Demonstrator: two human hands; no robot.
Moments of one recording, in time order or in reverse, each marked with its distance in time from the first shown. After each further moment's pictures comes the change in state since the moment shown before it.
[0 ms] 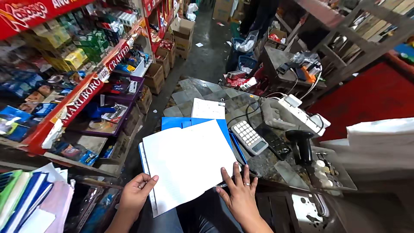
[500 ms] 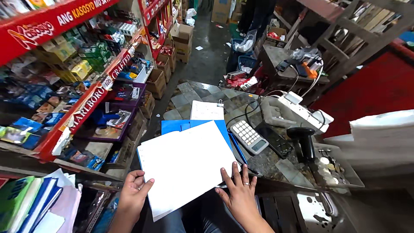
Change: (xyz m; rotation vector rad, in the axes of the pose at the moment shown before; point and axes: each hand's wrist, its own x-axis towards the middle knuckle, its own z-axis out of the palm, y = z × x) left_hand -0.001 0.020 0.000 -0.142 0.061 -0.078; right_hand 0.001 0.000 0.004 0.020 0.063 -0.031
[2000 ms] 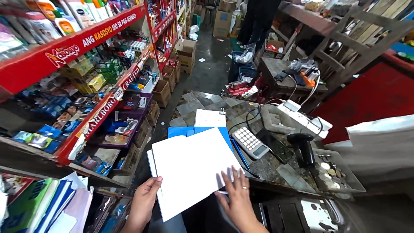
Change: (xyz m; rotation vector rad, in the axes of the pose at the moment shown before) left_hand -0.006 0.005 0.008 0.019 -0.014 -0.044; right_hand 0.001 -0.021 -0.003 0.229 0.130 -0.083
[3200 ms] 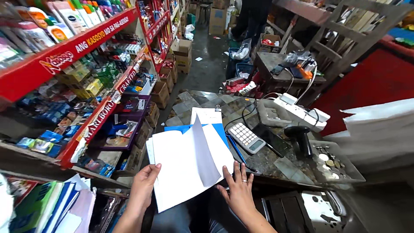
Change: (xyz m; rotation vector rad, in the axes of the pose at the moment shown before) left_hand 0.021 0.029 0.013 0.086 0.014 -0.002; right_hand -0.003 0.021 0.006 -0.127 -0.097 0.126
